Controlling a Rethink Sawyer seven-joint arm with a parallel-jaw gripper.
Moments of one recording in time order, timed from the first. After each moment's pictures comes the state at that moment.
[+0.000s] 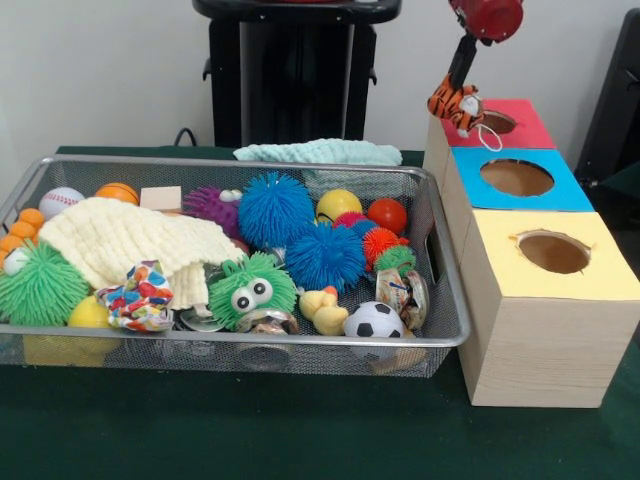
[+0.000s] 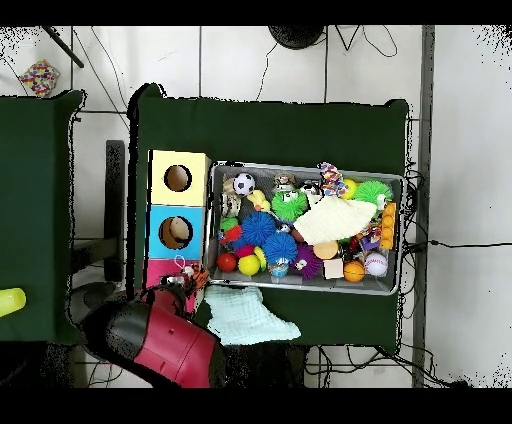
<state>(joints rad) 0.60 -0.63 -0.64 1.97 0.67 0.54 2.75</state>
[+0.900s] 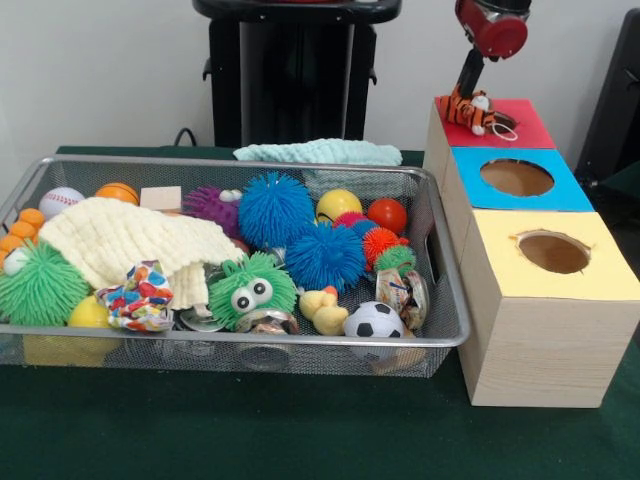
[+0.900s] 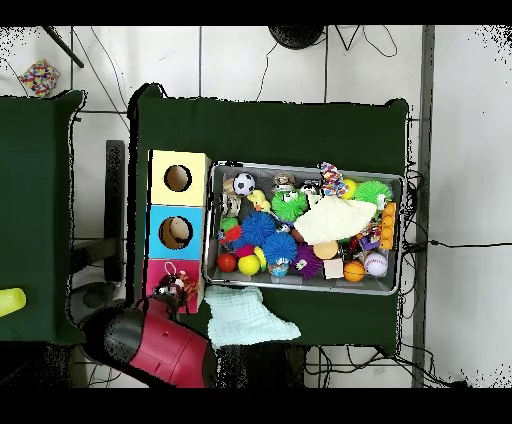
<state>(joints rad) 0.60 -0.63 -0.56 2.02 0.67 0.51 2.75</state>
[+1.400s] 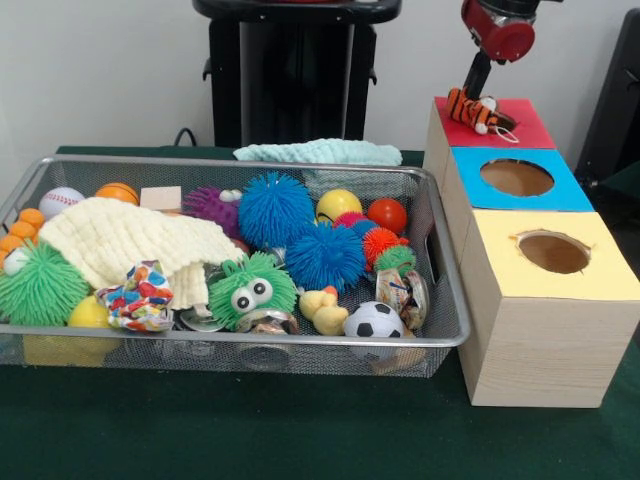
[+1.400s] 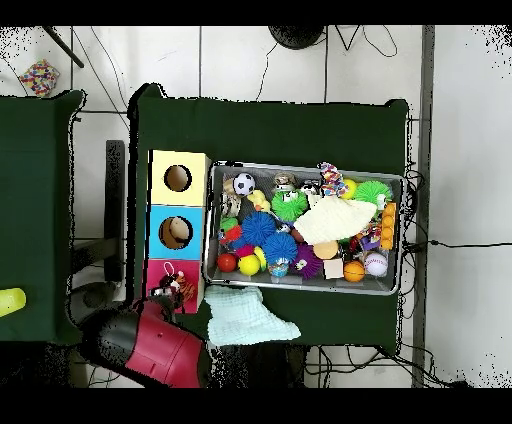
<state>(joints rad) 0.61 -0.63 -0.54 2.03 0.67 0.50 2.75</state>
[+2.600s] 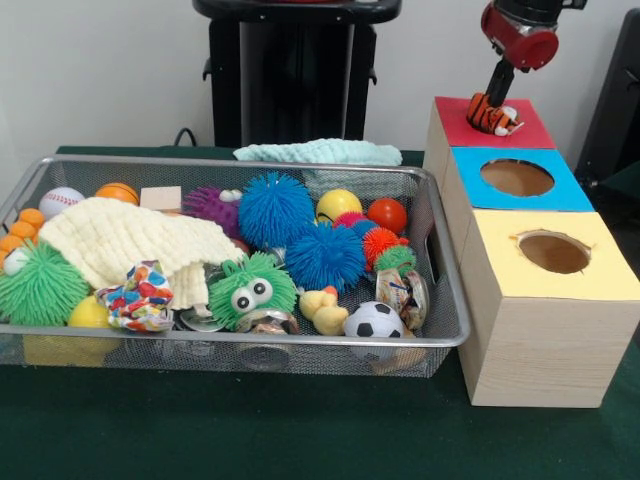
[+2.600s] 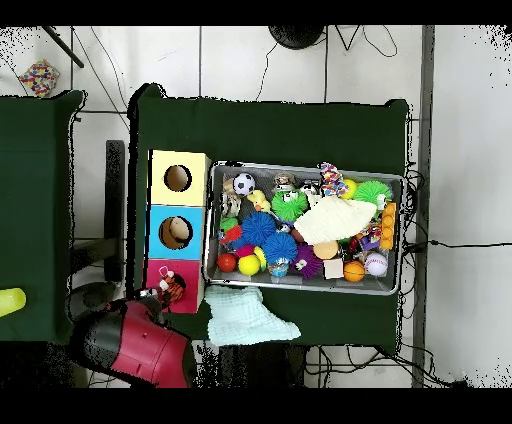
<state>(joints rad) 0.63 -0.63 -0.49 2.03 0.67 0.45 2.75</state>
